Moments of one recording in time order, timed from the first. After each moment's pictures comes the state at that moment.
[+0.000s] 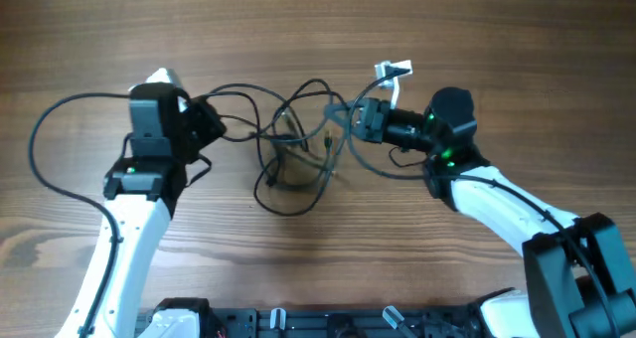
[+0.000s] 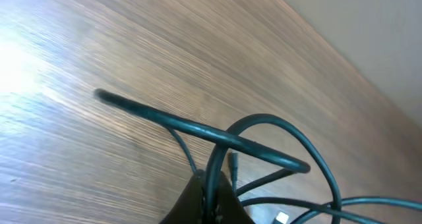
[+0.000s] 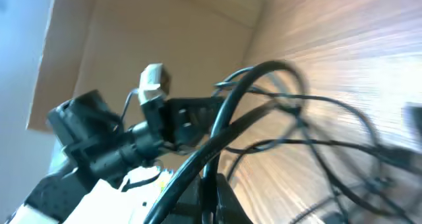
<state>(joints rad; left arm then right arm) -0.03 1.22 0.86 -0.38 0.10 -0.63 0.33 1.57 0.70 0.79 -0.92 1.13</state>
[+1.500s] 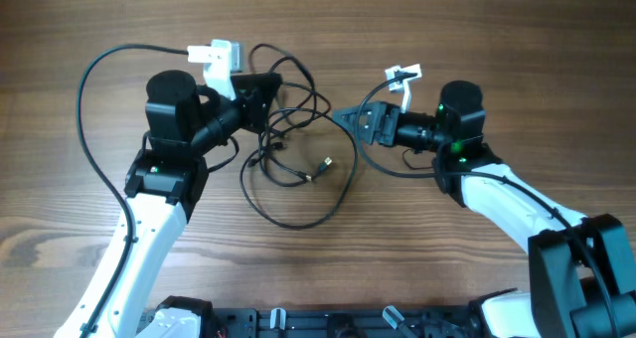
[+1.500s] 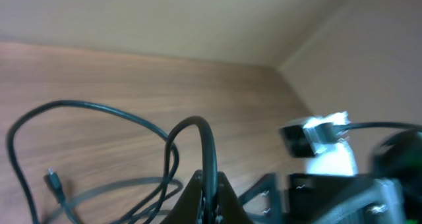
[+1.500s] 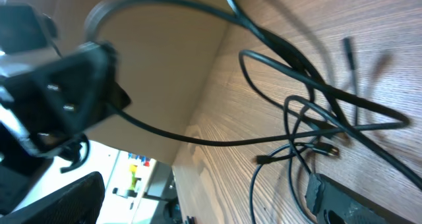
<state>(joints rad) -0.18 1.23 0.86 0.04 0.55 -0.37 0.28 1.57 0.70 0.61 -0.98 0.88</state>
